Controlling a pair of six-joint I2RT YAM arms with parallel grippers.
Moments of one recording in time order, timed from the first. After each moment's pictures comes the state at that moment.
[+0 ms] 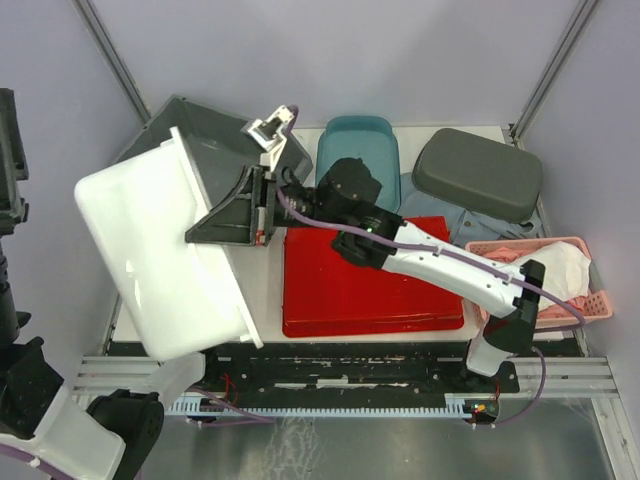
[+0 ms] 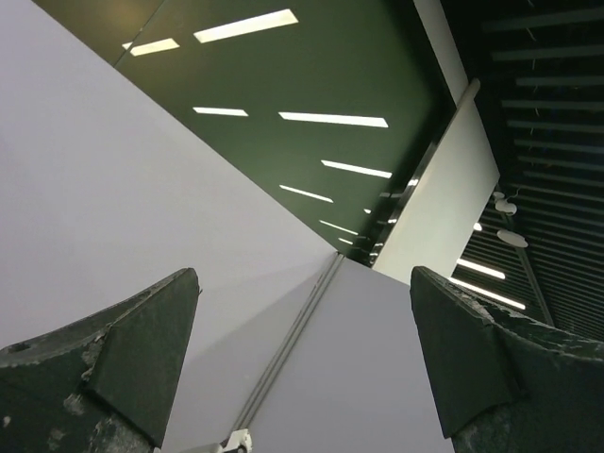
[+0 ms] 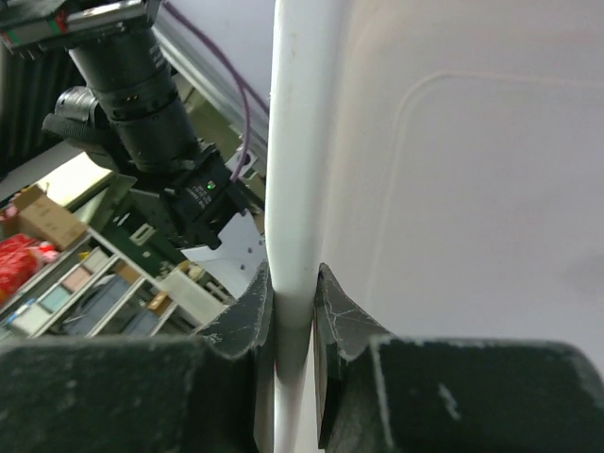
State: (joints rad) left arm -0.08 1.01 2.32 -0.45 0.03 -0.89; right arm 1.14 1.66 1.81 0.31 -0.52 1.04
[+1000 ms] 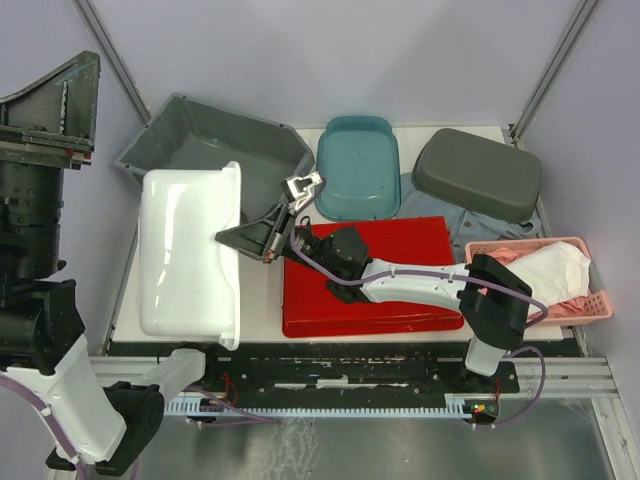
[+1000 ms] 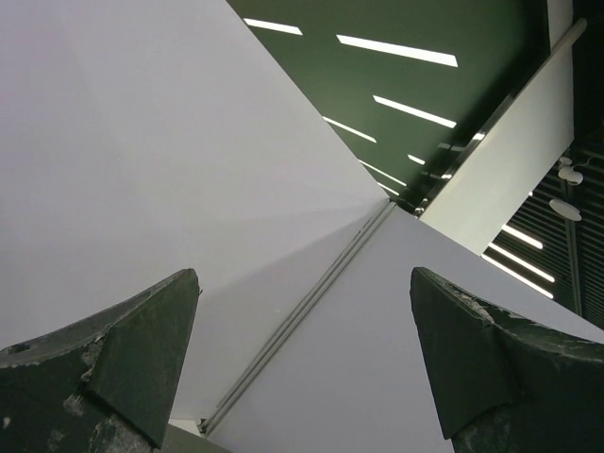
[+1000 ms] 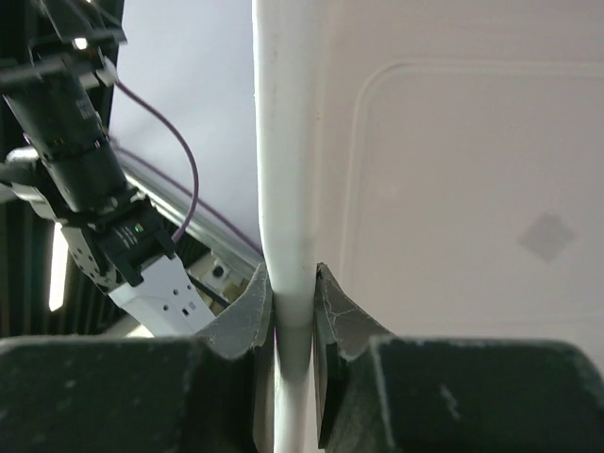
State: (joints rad) left arm -0.08 1.06 2.17 -0.48 0.08 -0.92; right arm 1.16 1.75 1.22 1.09 -0.17 1.29
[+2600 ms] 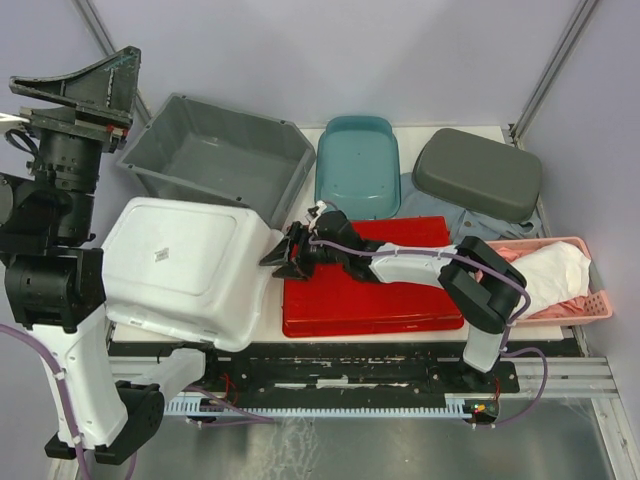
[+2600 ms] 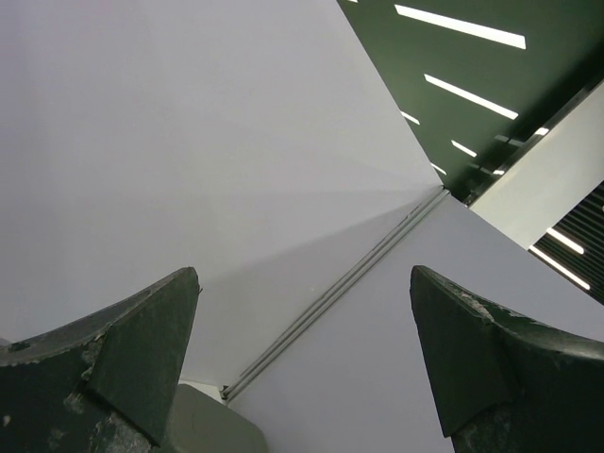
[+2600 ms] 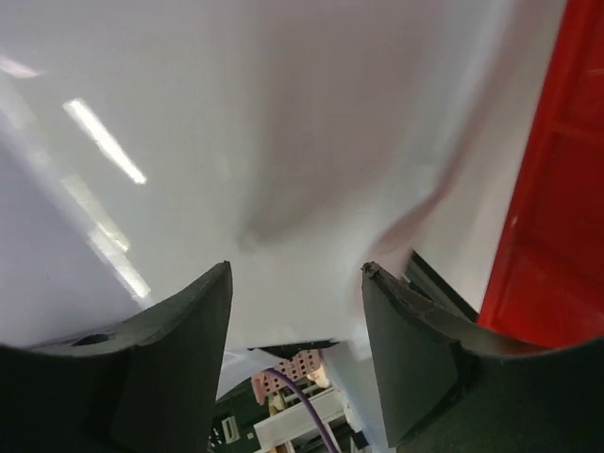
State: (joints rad) left arm -0.08 1.06 1.97 -0.43 0.05 -0.93; right arm 0.93 1.81 1.05 0.37 -0.38 1.40
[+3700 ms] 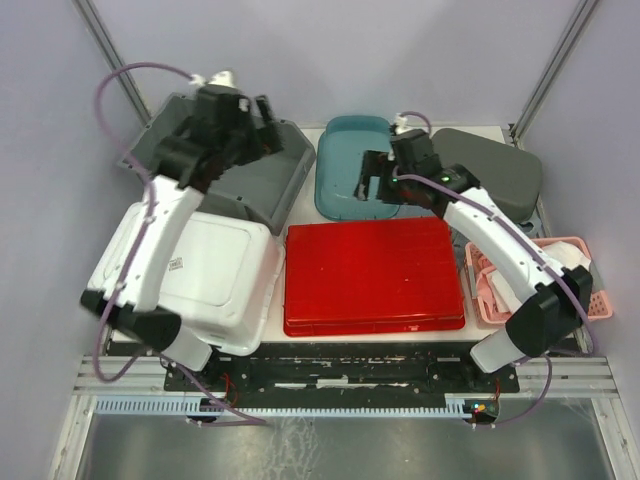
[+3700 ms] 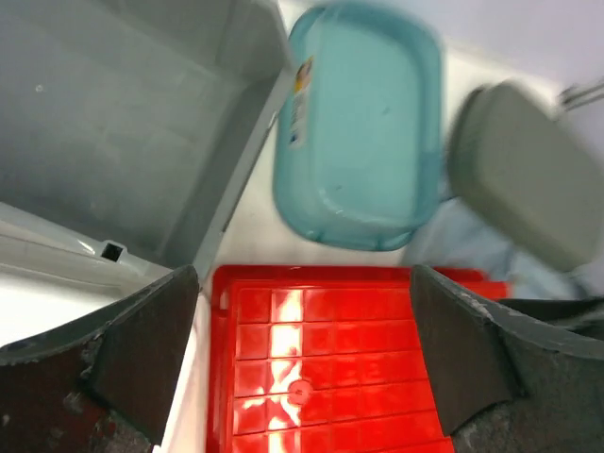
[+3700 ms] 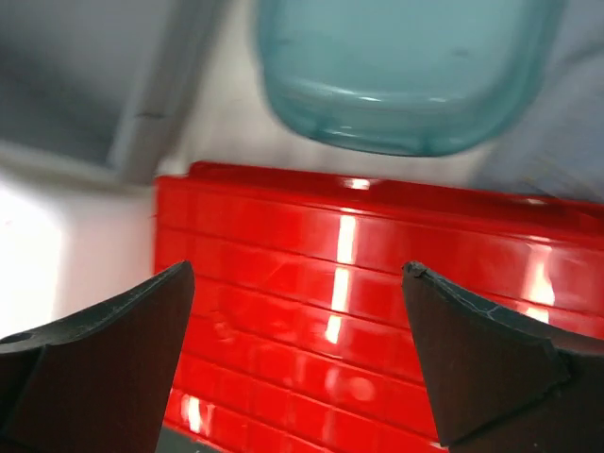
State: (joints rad) left arm -0.36 1.44 1.91 -0.92 -0.14 -0.60; right arm 0.59 1.56 1.54 -0.67 0.04 0.51
